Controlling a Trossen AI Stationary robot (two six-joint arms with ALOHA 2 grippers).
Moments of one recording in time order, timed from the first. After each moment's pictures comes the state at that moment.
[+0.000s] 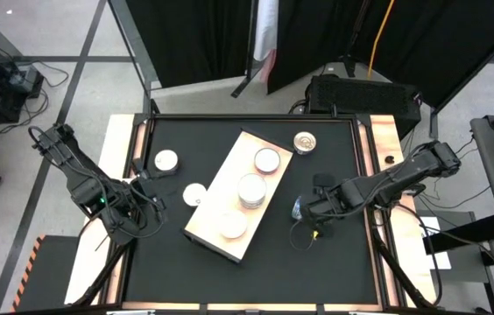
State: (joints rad) left arm -0.79 1.03 1.07 -1.07 -1.15 -0.70; right arm 0.37 1.42 1.14 -1.13 0.24 0.42
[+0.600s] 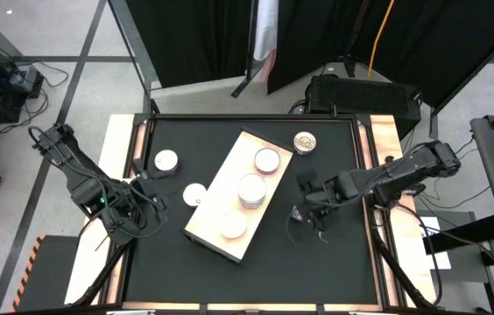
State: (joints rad) left arm -0.79 1.03 1.07 -1.05 -1.16 -0.70; right arm 0.29 1.42 1.14 -1.07 0.31 -0.27
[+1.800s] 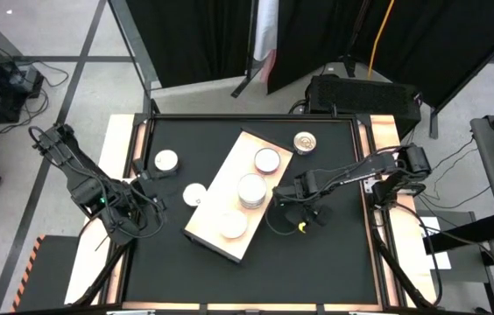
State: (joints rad) left arm -0.79 1.03 1.07 -1.06 -1.15 -0.69; right arm 0.11 1.68 1.14 -1.00 -0.03 -0.79
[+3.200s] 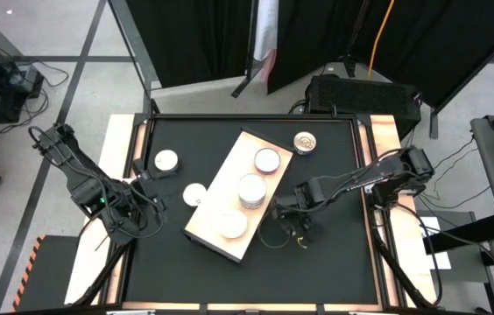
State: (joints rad) left arm -0.79 1.03 1.07 -1.05 -1.15 -0.67; right arm 0.23 1.68 1.29 -1.02 -0.09 -0.28
